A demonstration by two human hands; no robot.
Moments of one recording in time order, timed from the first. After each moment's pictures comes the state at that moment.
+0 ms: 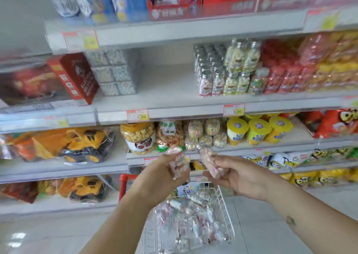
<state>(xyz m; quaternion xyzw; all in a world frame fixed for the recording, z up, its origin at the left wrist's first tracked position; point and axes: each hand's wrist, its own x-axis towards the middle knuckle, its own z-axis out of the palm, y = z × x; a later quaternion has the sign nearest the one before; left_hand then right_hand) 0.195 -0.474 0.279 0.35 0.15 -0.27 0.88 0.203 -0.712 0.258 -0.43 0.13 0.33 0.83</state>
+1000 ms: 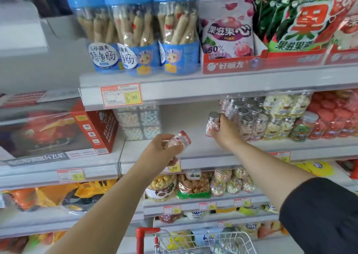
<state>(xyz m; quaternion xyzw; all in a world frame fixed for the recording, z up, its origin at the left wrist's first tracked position) 0.369 -0.375 0.351 0.78 0.04 -0.09 0.62 0.444 -0.591 0.326 -0.94 0.06 -0.05 0.33</state>
